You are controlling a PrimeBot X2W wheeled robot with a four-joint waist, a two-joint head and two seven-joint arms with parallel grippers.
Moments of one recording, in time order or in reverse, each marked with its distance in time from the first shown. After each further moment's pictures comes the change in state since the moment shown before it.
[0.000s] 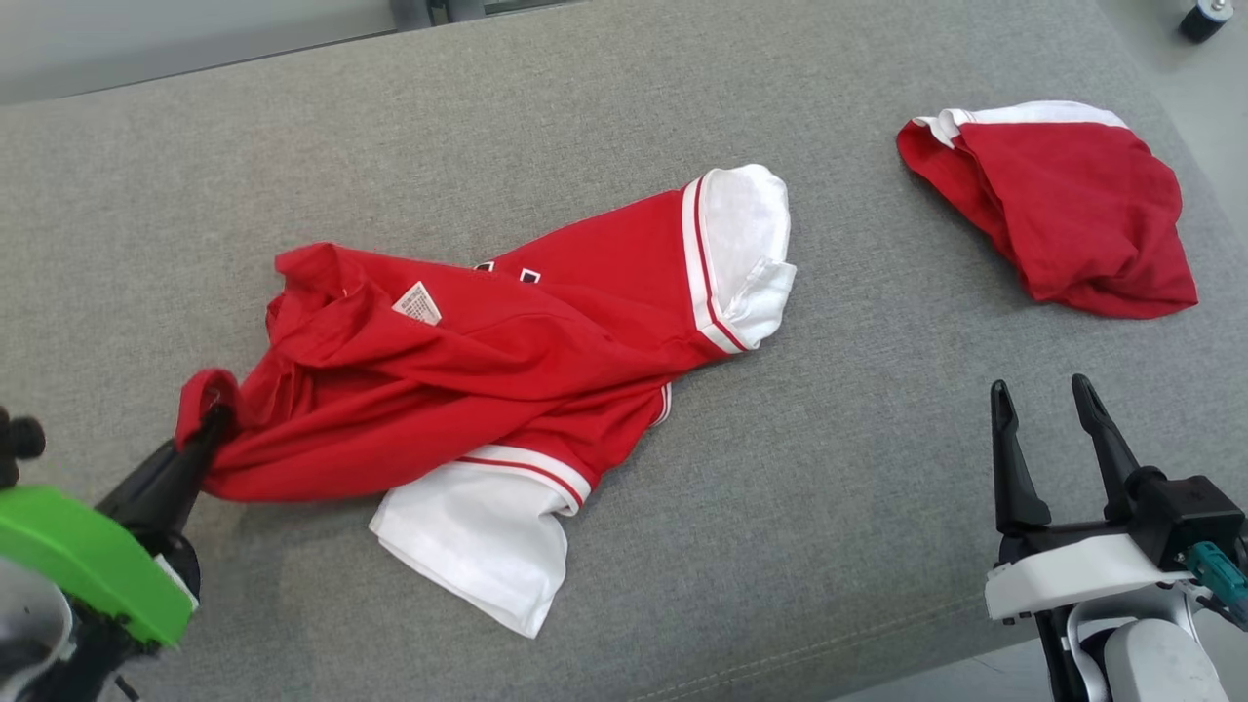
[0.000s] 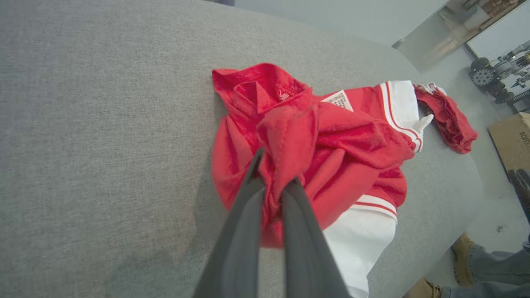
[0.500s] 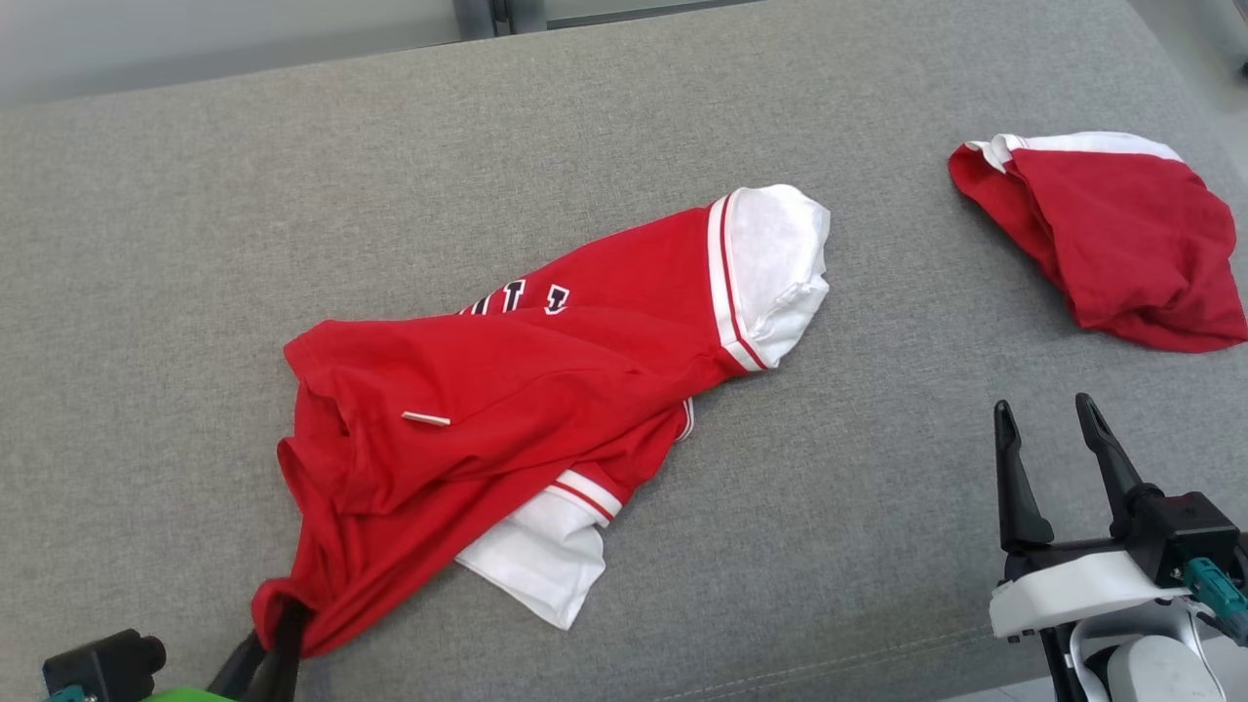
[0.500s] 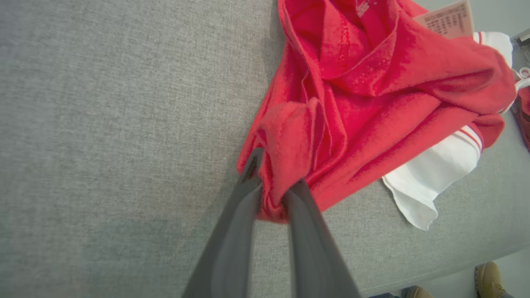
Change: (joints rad) left arm 0.326 -0.215 -0.071 0.079 0.150 0.122 -0.308; right arm 0.031 0.000 -0.013 0.001 -0.033 0.000 0.000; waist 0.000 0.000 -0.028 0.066
